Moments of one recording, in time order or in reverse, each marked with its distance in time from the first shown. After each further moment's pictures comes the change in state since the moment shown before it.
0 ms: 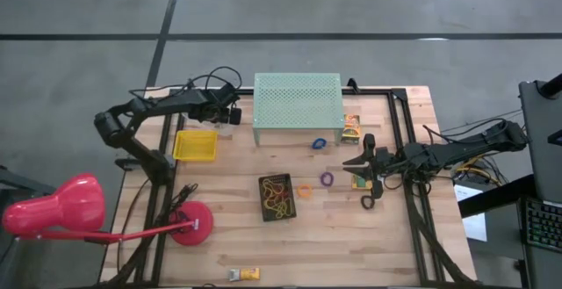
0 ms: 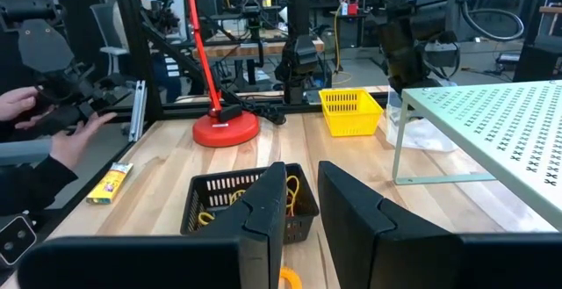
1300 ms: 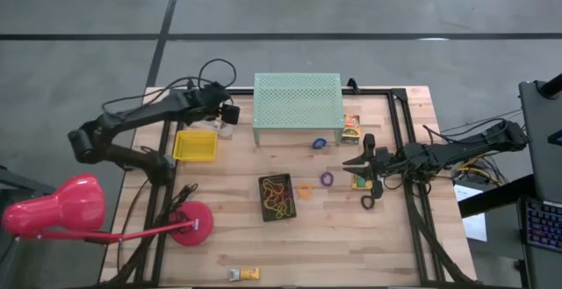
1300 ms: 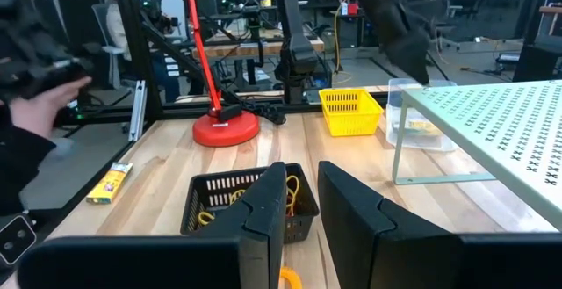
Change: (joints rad) left arm -0.112 -0.293 0.006 -0.029 -0.020 0.094; right arm 0.000 0.000 0.000 0.000 0.000 0.000
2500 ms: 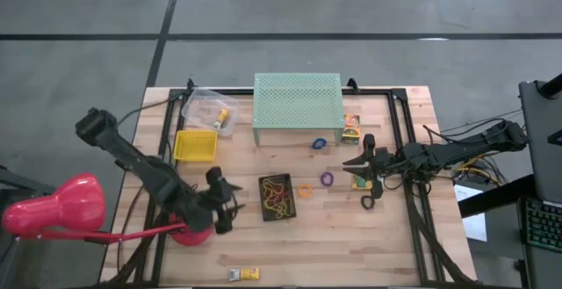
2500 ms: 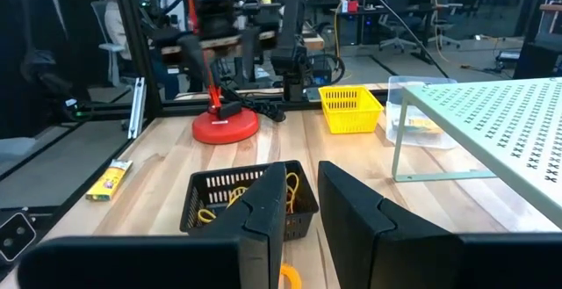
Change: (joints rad) left arm -1.260 0.043 -0.053 0.269 -0.356 -0.037; right arm 0.000 0.000 0.000 -0.008 0.000 0.000
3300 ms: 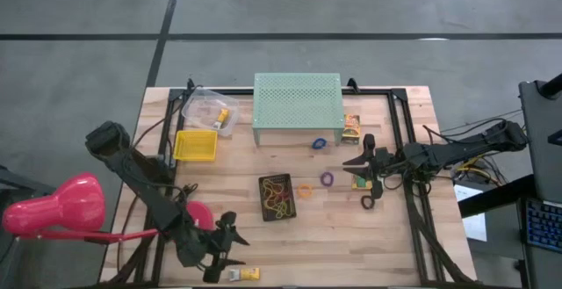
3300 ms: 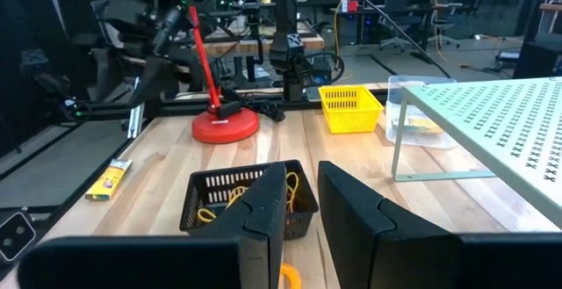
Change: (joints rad) left arm -0.173 0.225 0.034 0.456 0.274 0.136; right arm 0.000 0.000 0.000 -0.002 0.000 0.000
